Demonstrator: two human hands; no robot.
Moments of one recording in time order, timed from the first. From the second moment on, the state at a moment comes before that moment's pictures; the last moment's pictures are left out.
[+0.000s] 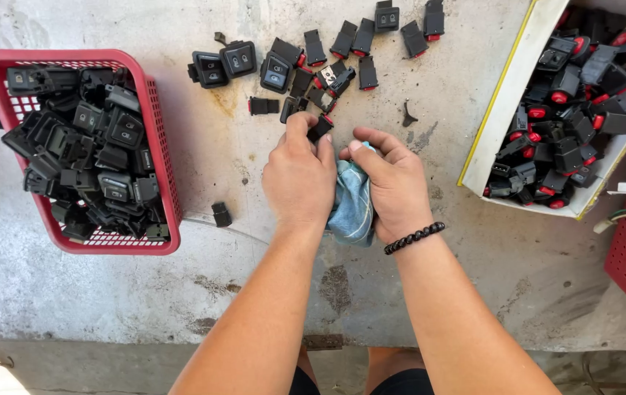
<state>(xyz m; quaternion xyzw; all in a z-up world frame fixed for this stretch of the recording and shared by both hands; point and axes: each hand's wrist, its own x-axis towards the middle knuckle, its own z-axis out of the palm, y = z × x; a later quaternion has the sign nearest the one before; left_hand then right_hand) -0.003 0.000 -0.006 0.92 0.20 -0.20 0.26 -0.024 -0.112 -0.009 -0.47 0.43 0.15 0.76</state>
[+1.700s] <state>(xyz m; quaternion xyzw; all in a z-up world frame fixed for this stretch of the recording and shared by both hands) -0.049 -0.002 -0.007 0.68 0.27 -0.27 0.62 -0.063 -0.124 0.015 -0.62 0.32 0.12 0.70</state>
